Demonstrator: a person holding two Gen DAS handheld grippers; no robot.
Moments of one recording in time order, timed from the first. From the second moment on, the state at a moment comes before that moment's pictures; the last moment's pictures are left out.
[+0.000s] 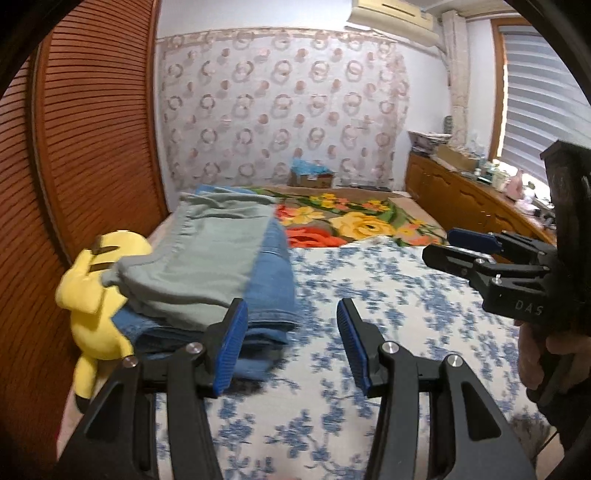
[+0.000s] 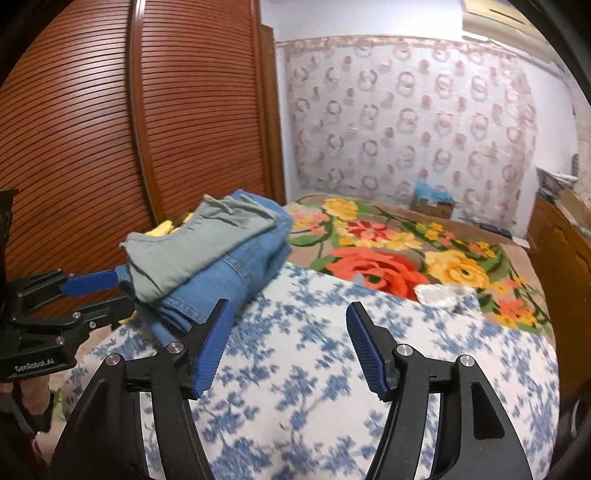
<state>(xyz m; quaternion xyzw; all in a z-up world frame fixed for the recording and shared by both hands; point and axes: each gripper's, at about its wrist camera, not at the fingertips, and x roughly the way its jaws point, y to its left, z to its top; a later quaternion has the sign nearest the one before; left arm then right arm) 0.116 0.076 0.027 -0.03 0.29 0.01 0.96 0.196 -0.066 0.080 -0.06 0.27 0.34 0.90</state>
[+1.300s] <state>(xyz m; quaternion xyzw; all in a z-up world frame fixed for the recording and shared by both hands) 0.067 -0.041 0.064 0.01 0.26 -0.05 0.96 0.083 -0.208 0.106 -0.01 0.24 0.18 0.96</state>
